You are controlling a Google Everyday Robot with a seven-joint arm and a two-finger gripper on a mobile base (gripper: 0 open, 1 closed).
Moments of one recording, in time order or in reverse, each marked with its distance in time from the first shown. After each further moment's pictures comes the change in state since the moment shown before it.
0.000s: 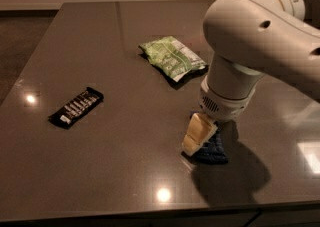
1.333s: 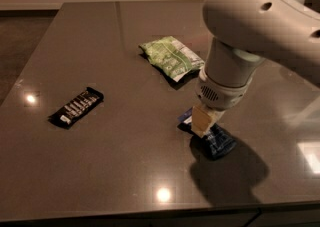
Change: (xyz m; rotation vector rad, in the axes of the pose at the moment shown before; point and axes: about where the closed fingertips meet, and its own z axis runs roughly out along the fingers) arm -0.015 -0.001 -0.014 -0.019 -0.020 -0.071
